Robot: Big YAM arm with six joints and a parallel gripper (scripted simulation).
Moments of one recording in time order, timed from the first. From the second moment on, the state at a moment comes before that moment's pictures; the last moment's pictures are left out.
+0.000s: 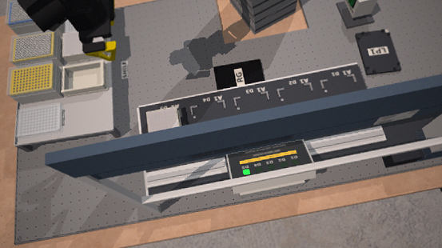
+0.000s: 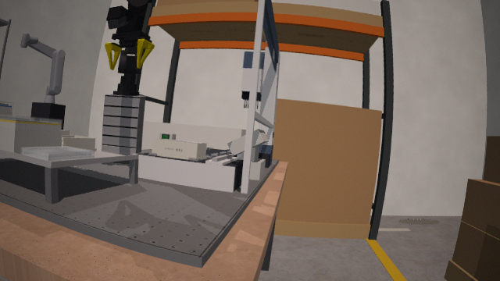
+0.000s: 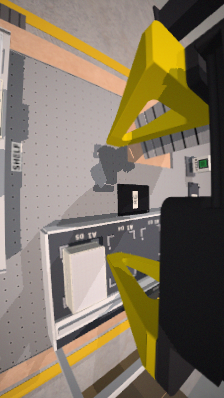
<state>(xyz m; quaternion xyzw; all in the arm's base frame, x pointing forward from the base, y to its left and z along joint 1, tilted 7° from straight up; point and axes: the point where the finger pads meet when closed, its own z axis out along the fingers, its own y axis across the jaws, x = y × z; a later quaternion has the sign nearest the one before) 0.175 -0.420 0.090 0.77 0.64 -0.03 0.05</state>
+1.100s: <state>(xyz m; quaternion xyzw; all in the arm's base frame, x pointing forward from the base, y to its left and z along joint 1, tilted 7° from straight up) 0.043 -0.400 0.082 0.77 0.63 -0.02 0.05</state>
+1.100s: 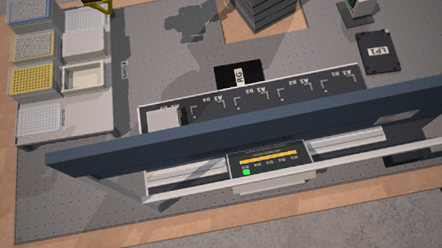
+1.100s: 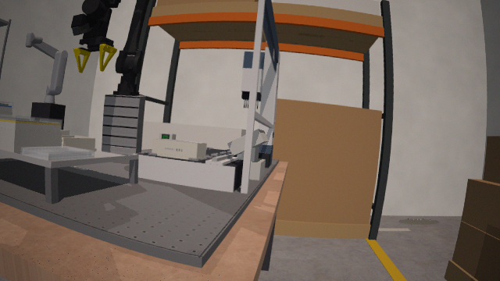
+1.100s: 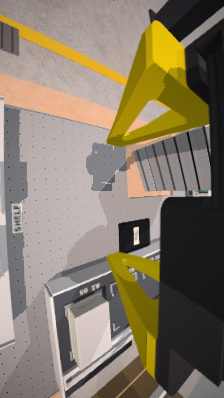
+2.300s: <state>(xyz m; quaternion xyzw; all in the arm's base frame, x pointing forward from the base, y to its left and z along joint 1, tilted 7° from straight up) -0.089 -0.399 0.087 0.77 0.64 -0.03 0.06</state>
